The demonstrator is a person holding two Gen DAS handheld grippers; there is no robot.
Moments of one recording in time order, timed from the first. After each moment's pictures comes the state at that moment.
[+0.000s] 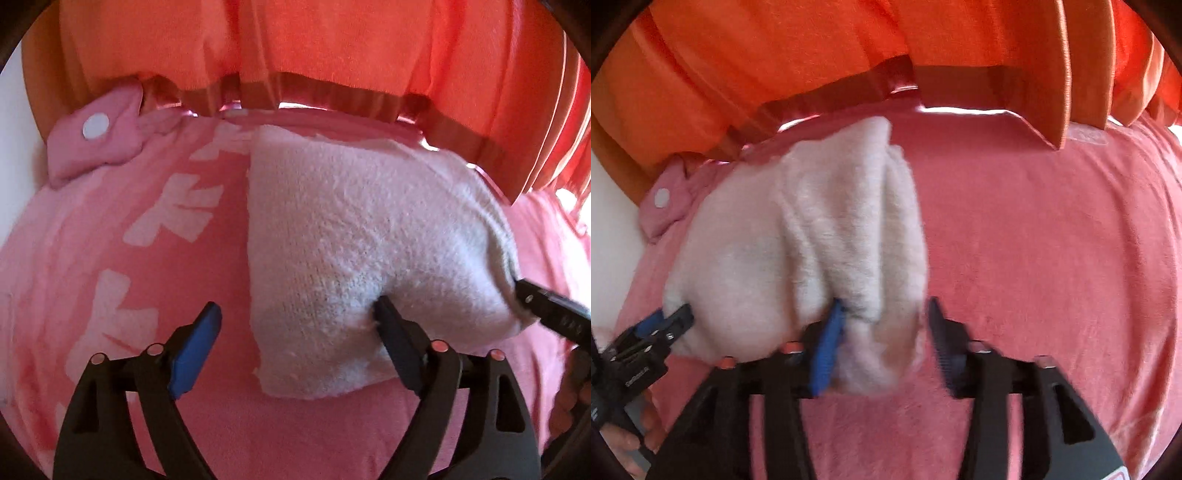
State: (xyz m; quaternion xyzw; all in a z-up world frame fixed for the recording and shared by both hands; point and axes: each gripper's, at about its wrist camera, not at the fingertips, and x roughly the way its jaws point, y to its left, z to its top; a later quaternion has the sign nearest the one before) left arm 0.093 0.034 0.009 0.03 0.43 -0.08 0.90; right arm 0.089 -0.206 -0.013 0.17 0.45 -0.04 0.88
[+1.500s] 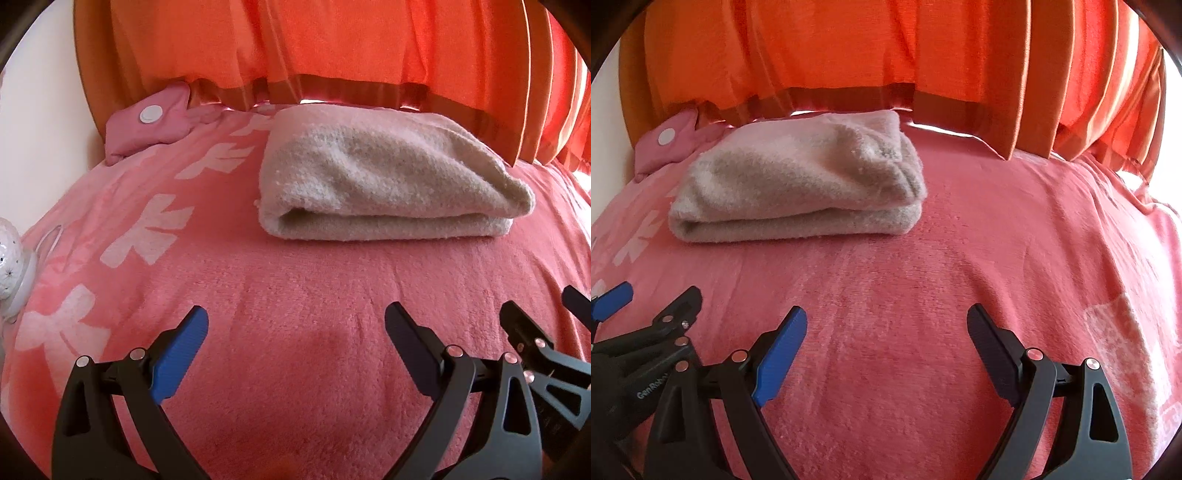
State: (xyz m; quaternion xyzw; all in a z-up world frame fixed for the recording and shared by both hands) left arm -0.024 0.016 -0.017 0.05 0.38 0.00 0.92; right arm -0.026 -0.117 -0.025 0.03 0.38 -0.12 0.91
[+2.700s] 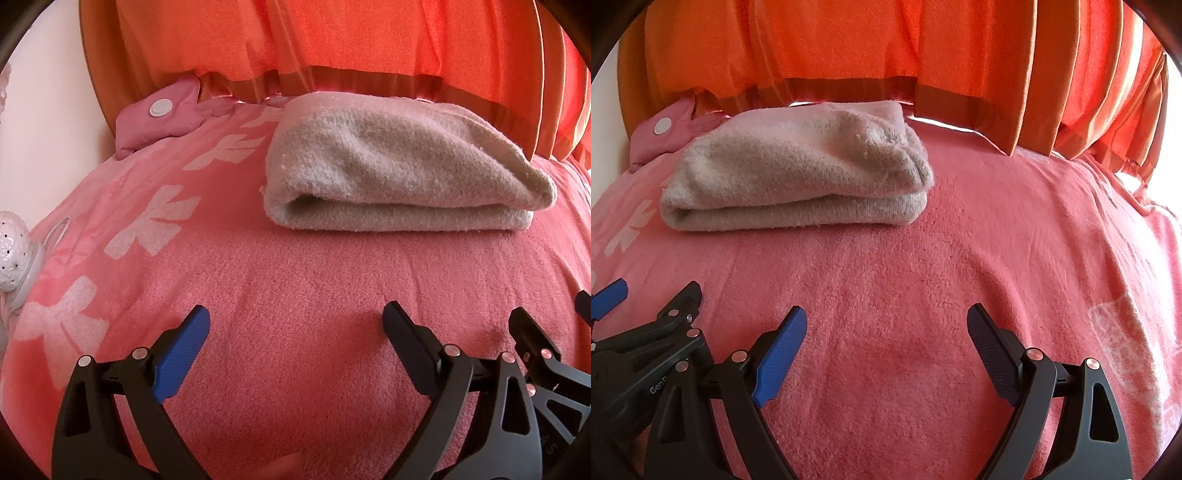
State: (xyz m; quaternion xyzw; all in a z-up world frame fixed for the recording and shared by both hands) left arm -0.019 0.017 -0.031 0.06 0.39 0.03 0.92; right arm -0.022 -0.109 -0.034 0.02 0.39 -0.13 0.91
